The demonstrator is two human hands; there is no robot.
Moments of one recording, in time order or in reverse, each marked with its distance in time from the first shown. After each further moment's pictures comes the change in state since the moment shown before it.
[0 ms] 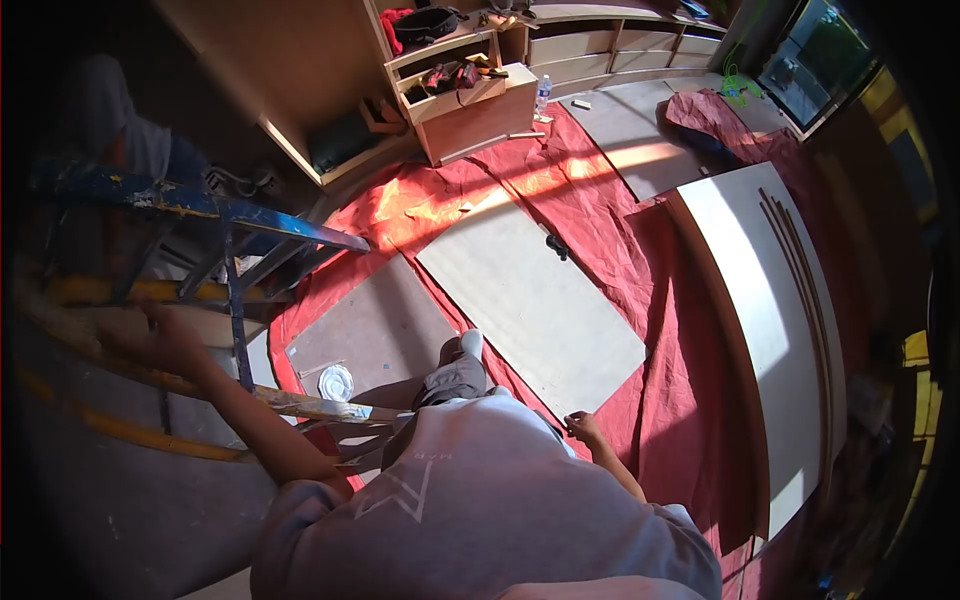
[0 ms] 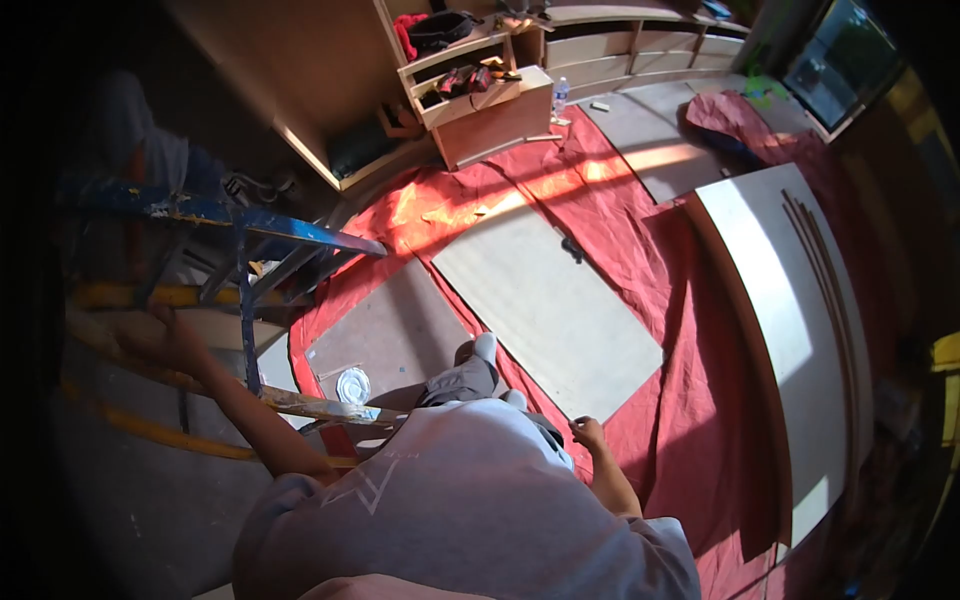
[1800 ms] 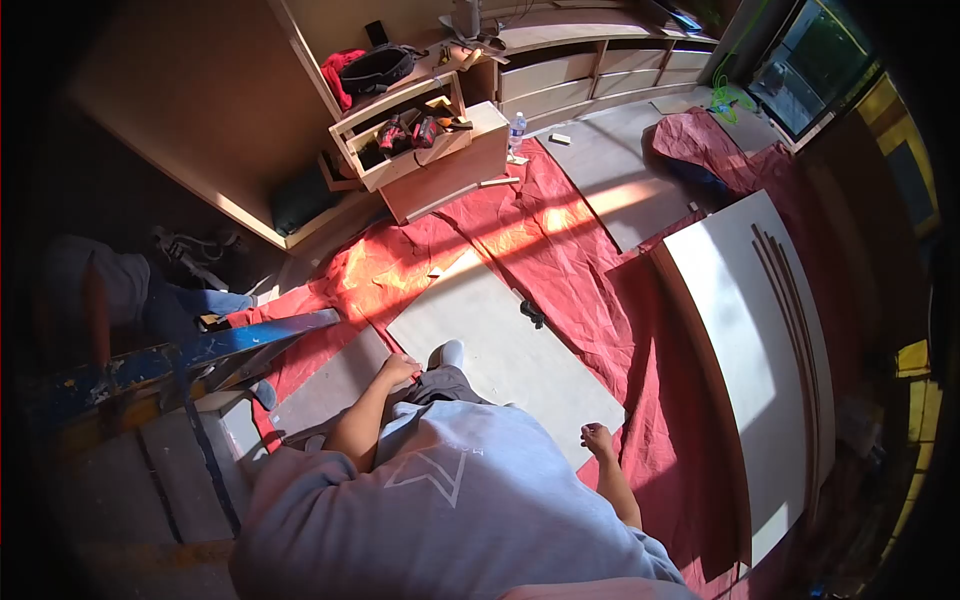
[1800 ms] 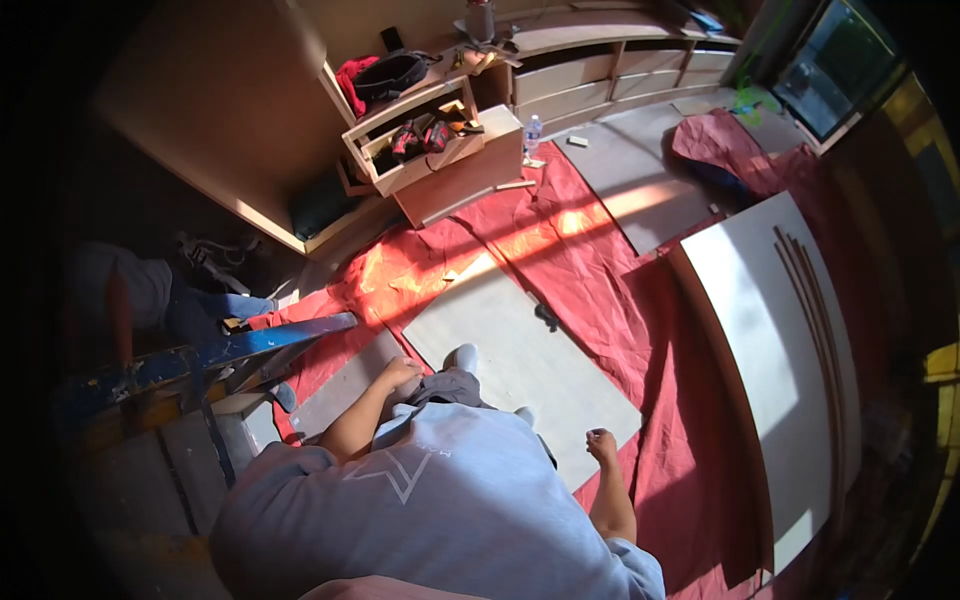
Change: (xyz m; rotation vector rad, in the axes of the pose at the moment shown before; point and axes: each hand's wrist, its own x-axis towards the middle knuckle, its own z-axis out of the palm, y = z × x) left_hand -0.450 0.194 0.299 -0.416 -2.246 -0.431; right_hand 0.167 -0.148 -0.196 0.099 0.240 0.017
